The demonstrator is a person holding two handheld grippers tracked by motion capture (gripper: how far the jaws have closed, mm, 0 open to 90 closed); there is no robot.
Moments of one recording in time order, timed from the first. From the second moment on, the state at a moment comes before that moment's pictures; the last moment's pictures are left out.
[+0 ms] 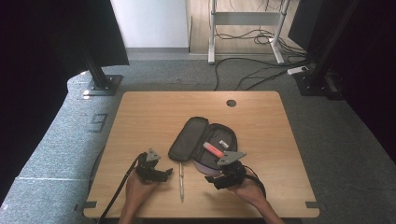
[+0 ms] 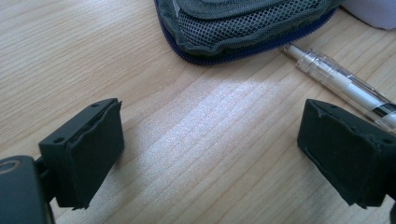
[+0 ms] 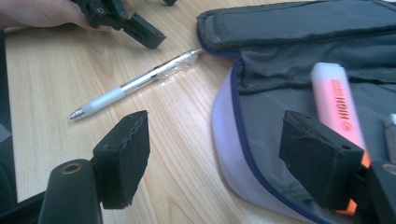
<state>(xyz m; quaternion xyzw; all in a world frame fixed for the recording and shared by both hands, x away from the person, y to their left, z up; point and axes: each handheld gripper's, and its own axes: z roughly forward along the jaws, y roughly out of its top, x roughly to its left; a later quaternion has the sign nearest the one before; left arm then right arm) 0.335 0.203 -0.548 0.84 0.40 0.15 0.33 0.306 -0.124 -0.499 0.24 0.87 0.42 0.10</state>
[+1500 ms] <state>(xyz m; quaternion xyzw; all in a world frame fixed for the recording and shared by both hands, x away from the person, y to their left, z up) 0.335 0.203 -0.548 0.84 0.40 0.15 0.33 0.300 -0.042 -0.524 0.21 0.89 0.40 0.06</state>
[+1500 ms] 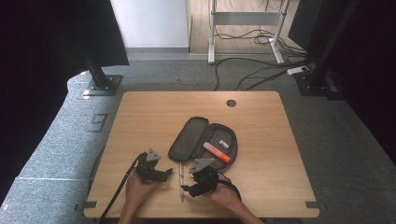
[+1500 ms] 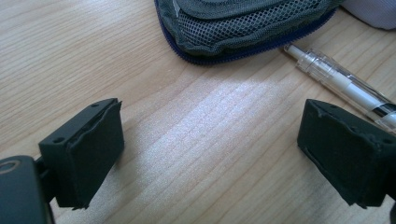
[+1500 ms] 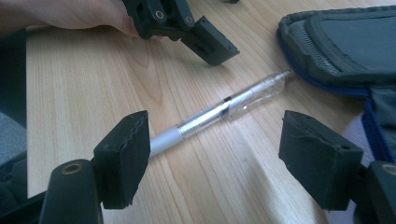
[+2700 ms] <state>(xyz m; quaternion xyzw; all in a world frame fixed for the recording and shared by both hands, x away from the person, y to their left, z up) 0.335 0.203 -0.548 0.84 0.40 0.15 0.33 0.309 -0.012 -0.544 0.21 0.89 0.38 0.09</state>
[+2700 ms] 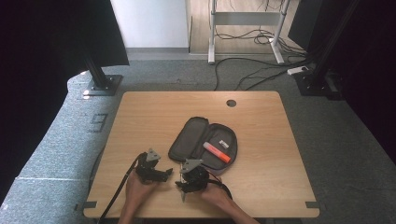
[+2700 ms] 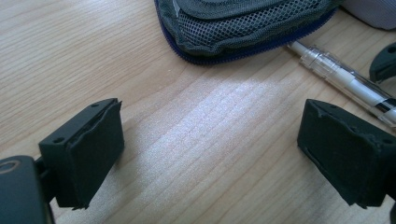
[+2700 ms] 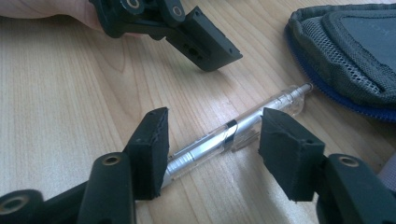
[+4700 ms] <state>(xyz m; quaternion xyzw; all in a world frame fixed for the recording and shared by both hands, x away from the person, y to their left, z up) 0.335 0.202 -0.548 0.84 0.40 0.15 0.33 0.309 -0.028 -0.521 0.25 0.88 0.39 0.12</state>
